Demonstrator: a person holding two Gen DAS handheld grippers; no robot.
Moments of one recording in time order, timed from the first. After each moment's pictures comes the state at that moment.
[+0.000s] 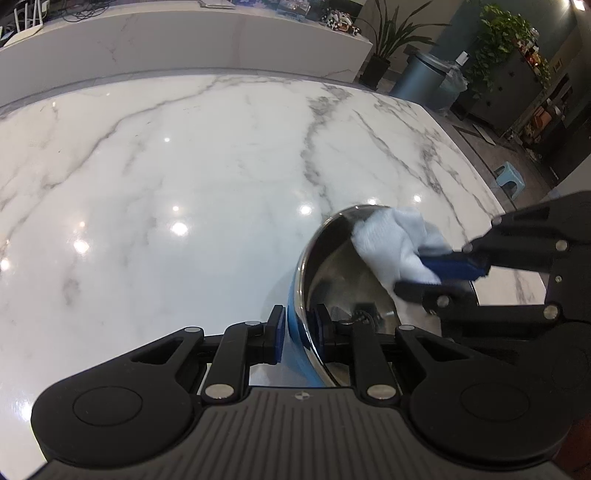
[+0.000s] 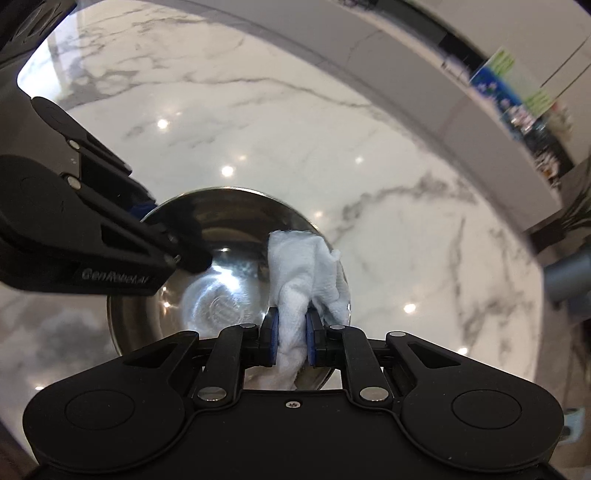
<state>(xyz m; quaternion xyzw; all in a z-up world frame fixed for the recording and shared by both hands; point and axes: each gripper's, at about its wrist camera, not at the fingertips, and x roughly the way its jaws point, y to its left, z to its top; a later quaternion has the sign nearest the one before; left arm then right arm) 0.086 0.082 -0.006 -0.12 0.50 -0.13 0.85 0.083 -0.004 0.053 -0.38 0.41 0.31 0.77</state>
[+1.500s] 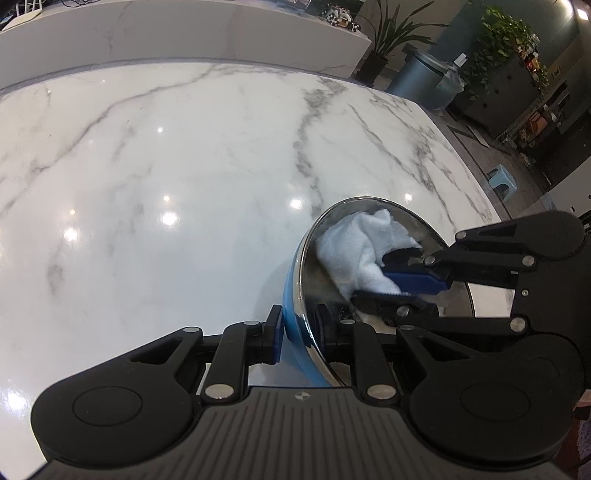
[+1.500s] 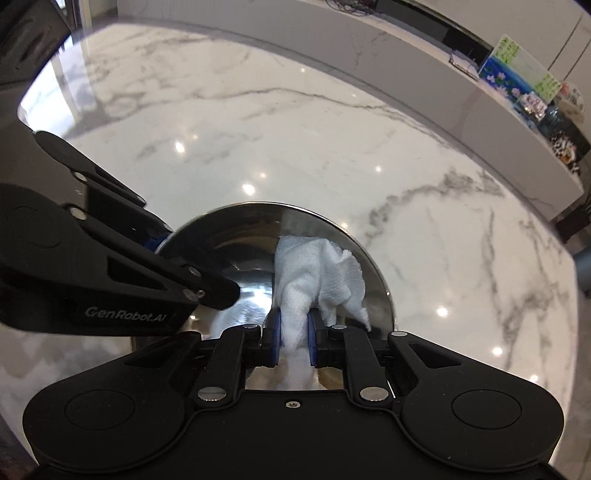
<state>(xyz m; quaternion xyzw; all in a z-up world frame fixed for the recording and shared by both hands) 0.086 0.081 -0.009 -0.14 0.51 -0.13 0.84 0.087 -0.010 0.047 -0.28 0.44 0.36 0.77</state>
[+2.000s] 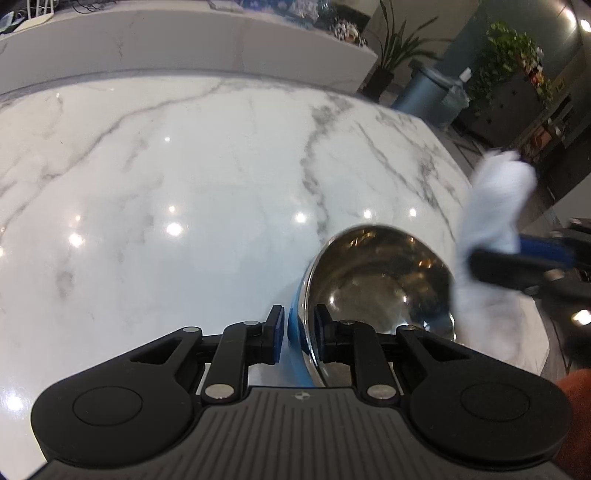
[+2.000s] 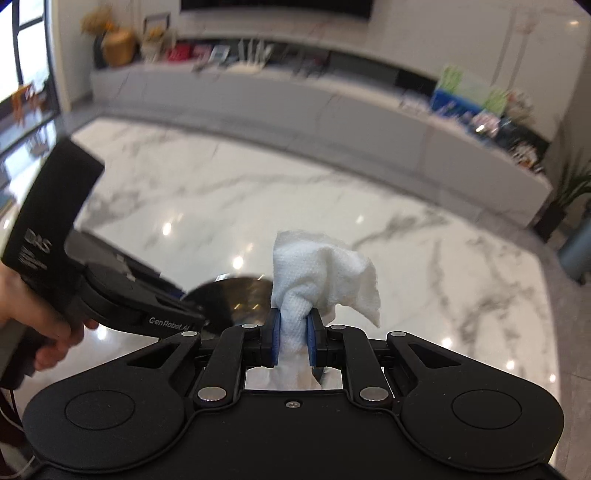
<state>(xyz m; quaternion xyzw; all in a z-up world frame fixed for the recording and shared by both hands) 0.081 0.085 0.001 -0.15 0.48 -0.12 0.85 0.058 -0.069 0.125 -0.19 0.34 0.32 0.86</state>
